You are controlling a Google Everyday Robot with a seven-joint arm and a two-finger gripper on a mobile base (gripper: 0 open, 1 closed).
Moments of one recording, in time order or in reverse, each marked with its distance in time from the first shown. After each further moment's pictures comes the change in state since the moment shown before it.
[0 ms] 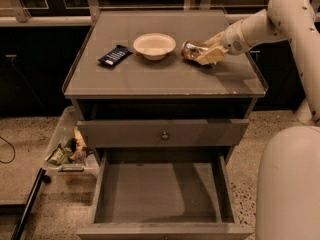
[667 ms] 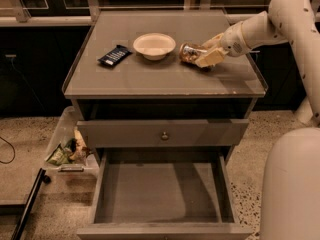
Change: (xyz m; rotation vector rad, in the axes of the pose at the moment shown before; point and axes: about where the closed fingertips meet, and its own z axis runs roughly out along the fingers) arm -0.002 0.011 0.001 -0.028 -0.022 -0.015
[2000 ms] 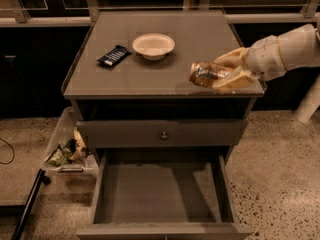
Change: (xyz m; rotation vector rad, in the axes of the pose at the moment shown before) arm 0.006 0.130 -0.085 -0.083 -0.058 -0.248
